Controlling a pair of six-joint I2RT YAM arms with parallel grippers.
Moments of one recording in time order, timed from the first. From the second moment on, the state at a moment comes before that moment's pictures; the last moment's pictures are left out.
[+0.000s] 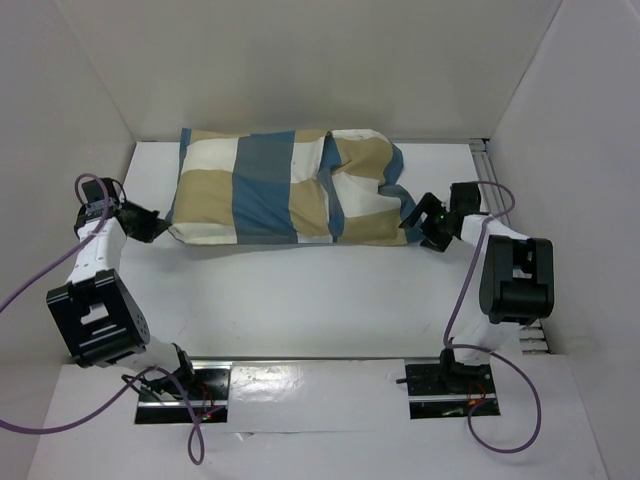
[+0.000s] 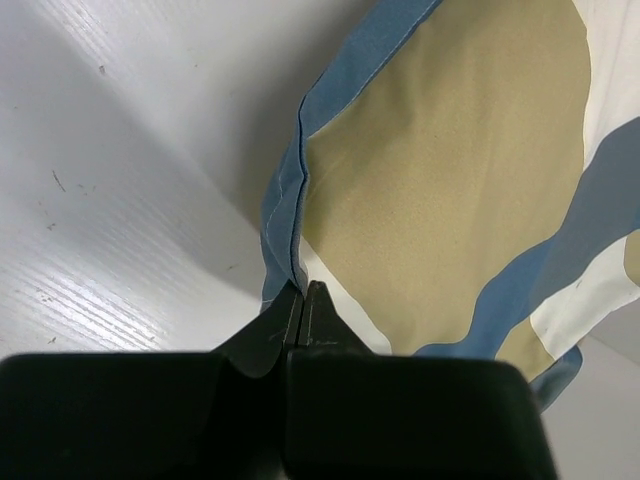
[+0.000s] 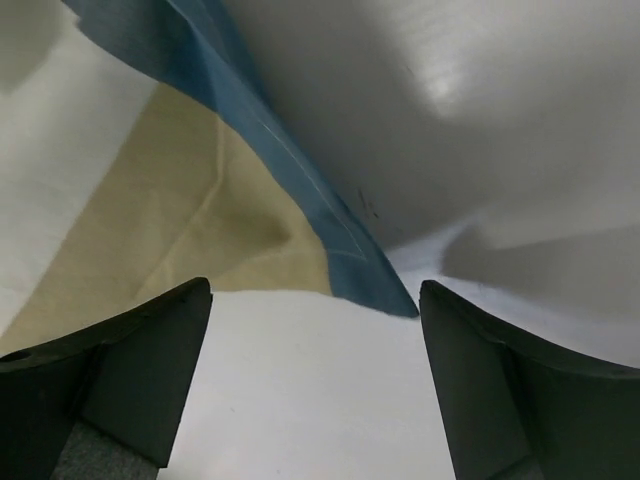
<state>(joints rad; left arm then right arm) 0.45 1.47 1.08 -0.52 0.28 -0.83 -0.12 1.66 0.93 -0.23 -0.34 0.56</state>
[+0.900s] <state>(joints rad) 0.69 1.58 1.81 -0.62 0.91 -0.96 -0.15 1.23 1.53 -0.38 -0.28 0.67</state>
